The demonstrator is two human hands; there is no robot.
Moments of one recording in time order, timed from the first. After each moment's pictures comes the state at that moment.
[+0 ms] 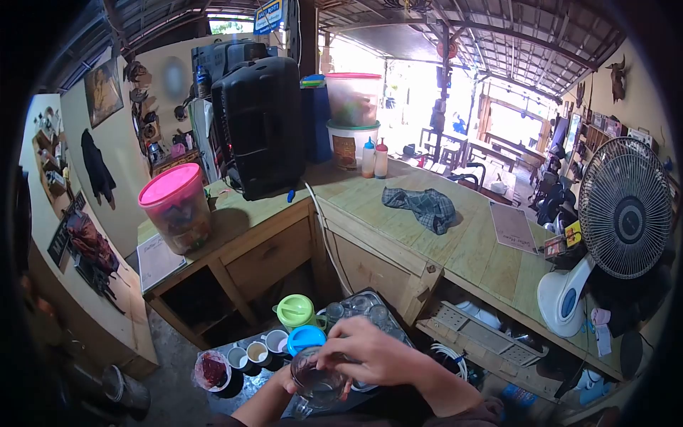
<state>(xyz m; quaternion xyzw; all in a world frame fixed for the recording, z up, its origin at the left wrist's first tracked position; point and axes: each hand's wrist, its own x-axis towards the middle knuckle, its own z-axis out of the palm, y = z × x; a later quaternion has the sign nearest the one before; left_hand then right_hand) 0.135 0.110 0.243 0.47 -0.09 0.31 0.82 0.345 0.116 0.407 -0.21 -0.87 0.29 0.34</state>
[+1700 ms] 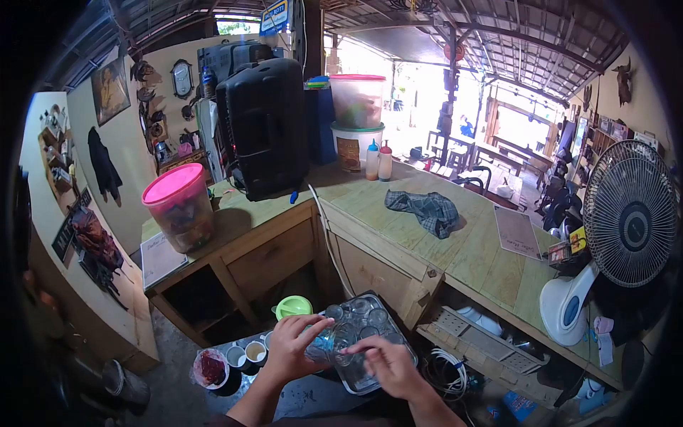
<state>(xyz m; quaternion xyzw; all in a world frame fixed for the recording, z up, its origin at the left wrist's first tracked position) 0.138 0.117 0.317 0.83 0.42 0.38 -0.01 0.369 0.098 0.314 -0.31 -0.68 0.47 0.48</state>
